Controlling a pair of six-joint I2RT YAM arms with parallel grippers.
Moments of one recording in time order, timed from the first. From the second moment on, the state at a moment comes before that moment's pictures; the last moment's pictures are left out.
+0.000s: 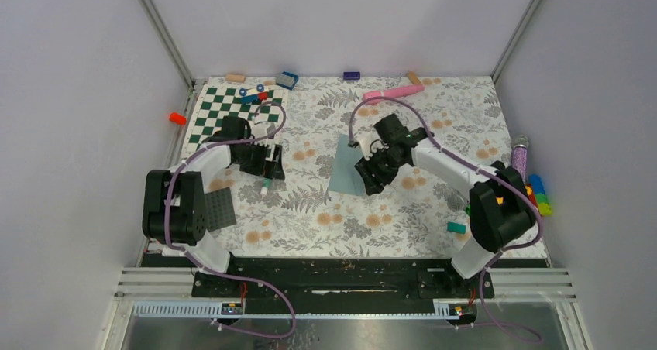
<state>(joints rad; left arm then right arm) -0.06 1.63 0.98 -0.48 0.50 0.17 0.50 1.63 1.18 -0.75 -0.40 -0.30</state>
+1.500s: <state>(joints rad) -0.53 1.83 0.97 0.07 0.62 -0.49 0.07 1.15 1.04 -0.63 -0.35 -0.26</state>
